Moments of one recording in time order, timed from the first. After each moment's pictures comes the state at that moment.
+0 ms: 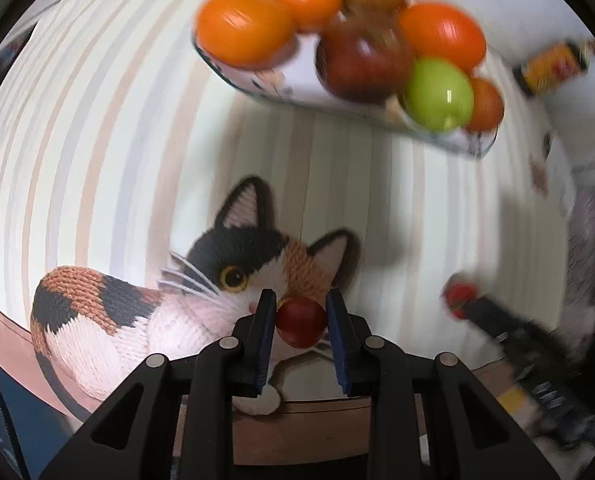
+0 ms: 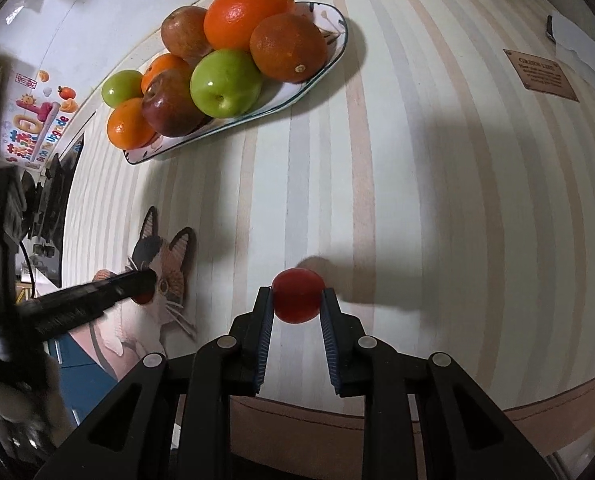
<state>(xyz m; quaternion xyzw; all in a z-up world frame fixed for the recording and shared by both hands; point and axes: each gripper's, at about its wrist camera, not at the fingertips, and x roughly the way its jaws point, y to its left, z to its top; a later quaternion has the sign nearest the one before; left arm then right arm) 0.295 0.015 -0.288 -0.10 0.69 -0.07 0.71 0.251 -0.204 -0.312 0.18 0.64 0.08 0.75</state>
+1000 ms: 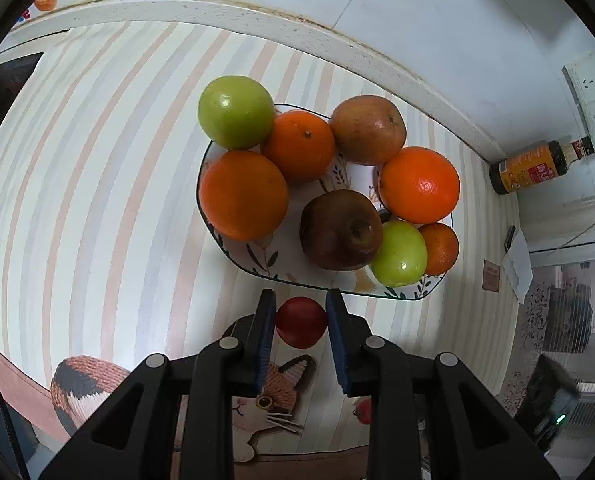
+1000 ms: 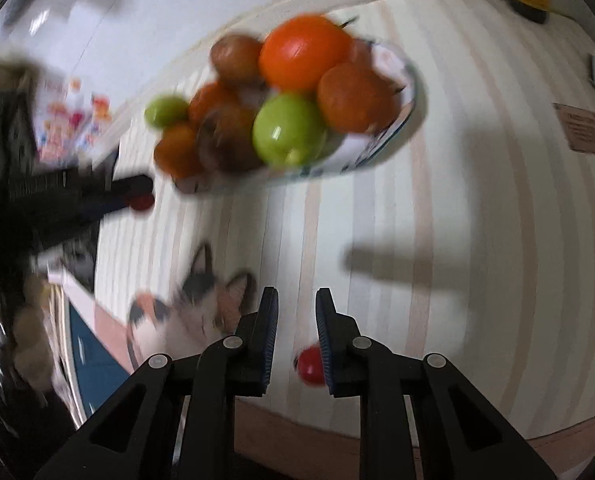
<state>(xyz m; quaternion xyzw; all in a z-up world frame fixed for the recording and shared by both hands) 0.362 0.023 -0.237 -0.16 0.64 -0.07 0.75 0.285 -0.184 -0.288 0.18 0.63 0.14 0.75</state>
